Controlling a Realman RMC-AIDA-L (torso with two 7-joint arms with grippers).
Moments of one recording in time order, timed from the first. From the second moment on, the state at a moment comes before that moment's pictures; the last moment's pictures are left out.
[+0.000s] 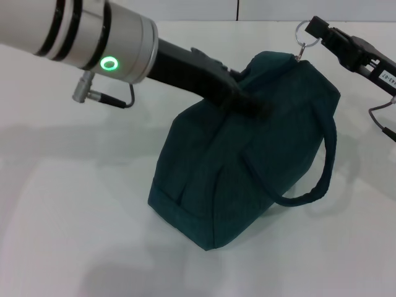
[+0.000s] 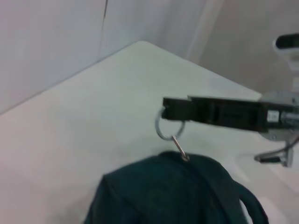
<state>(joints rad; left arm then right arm) -0.55 -2.08 1.38 1.56 2.13 1.49 -2.53 0.61 2.03 -1.24 -0.24 -0.83 -1.46 1.31</state>
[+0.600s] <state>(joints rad) -0.55 -2.08 1.39 1.57 2.14 1.50 -2.52 0.61 2.03 -1.24 -0.24 -0.83 -1.46 1.31</state>
